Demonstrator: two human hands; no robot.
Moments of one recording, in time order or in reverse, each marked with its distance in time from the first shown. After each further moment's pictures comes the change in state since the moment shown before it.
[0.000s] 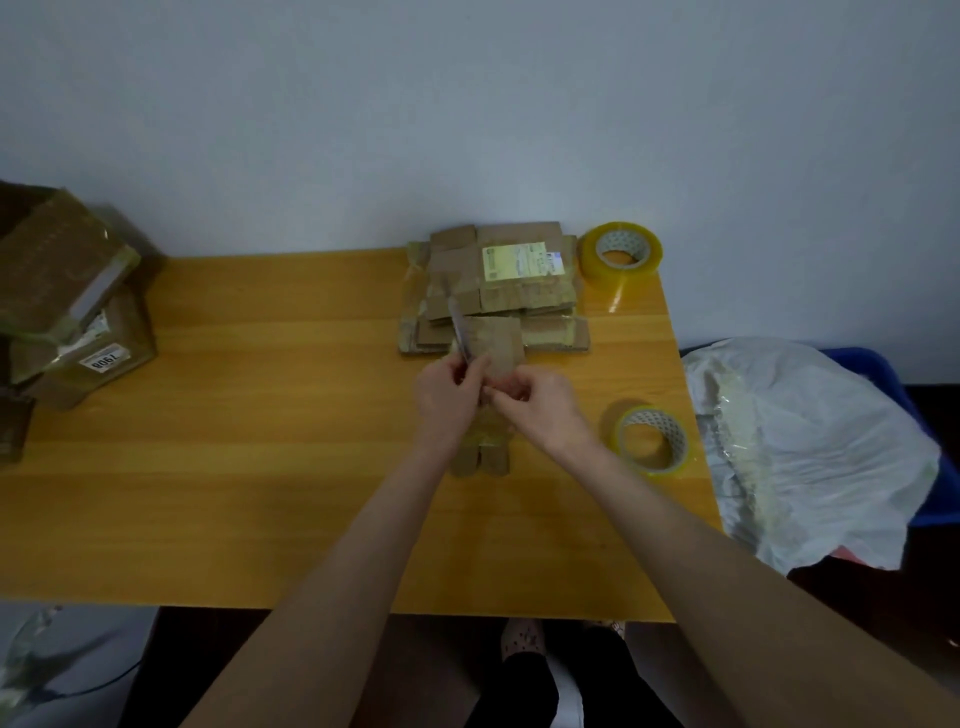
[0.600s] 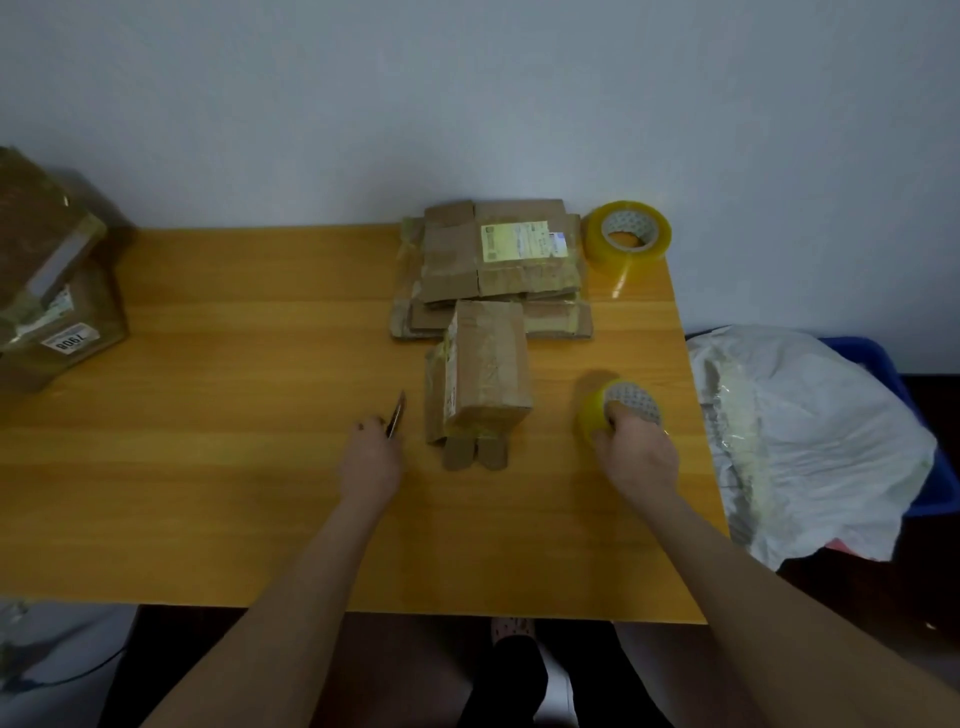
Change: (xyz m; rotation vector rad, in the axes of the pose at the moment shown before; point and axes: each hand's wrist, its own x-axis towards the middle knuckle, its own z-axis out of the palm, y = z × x) left_hand -0.005 -0.122 -0.026 0.562 -0.090 -0.387; right_hand -0.013 0.105 -0.019 -0.559 0.140 0.277
